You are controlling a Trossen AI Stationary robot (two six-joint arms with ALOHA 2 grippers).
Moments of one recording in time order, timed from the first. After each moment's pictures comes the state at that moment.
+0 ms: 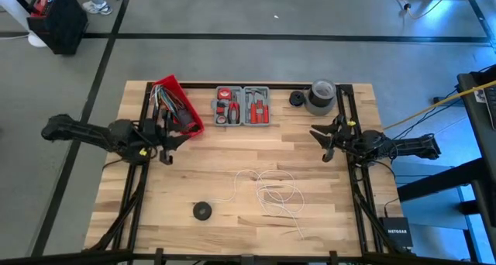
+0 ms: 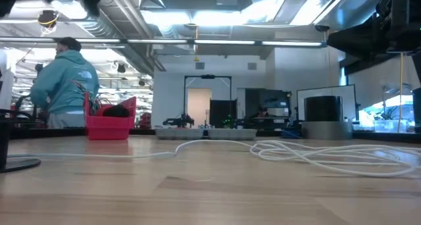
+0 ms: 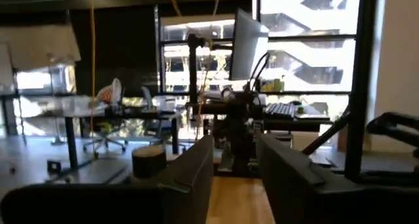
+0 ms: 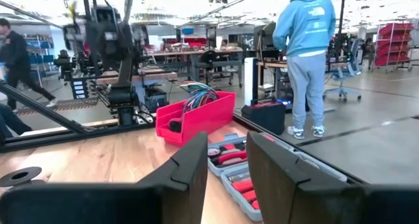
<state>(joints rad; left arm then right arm) -0.18 0.51 0.34 0.40 -0.32 0.10 0.11 0.00 0.01 0.13 0.45 -0.01</state>
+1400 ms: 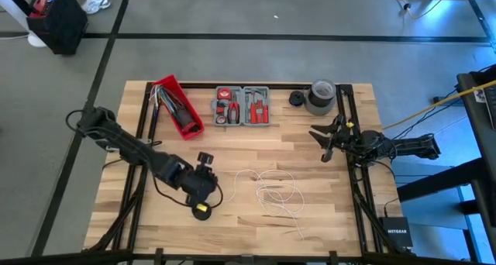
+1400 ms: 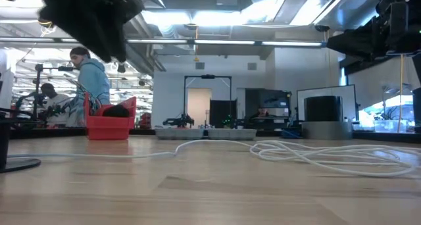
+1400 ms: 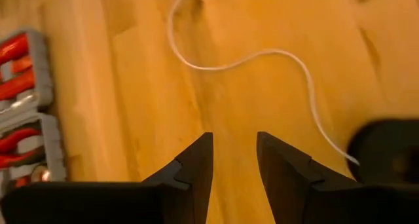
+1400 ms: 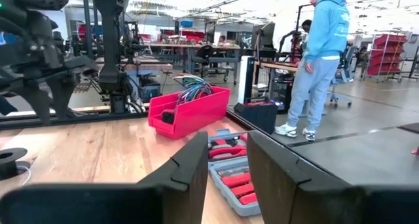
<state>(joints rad) -0.50 1.49 1.09 -0.75 -0.42 -0.10 0.11 0.00 0.01 0.10 0.46 -0.08</state>
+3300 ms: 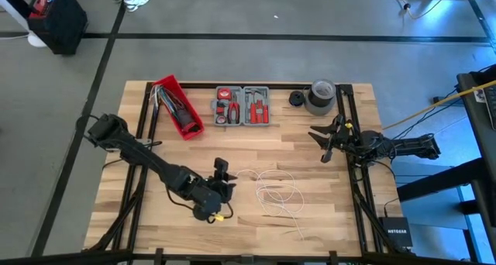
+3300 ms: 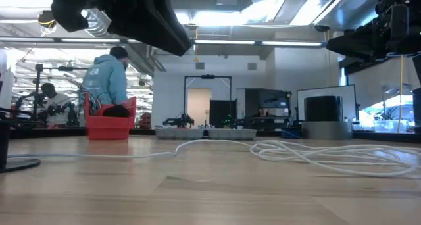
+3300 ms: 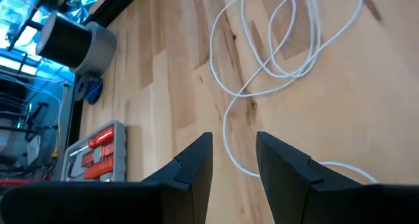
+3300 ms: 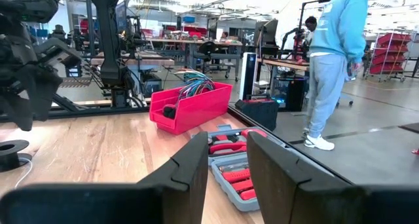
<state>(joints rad) -0.52 1.65 1.09 -0.31 -0.72 0.14 0.11 0.00 0.01 0.08 0.45 -0.08</state>
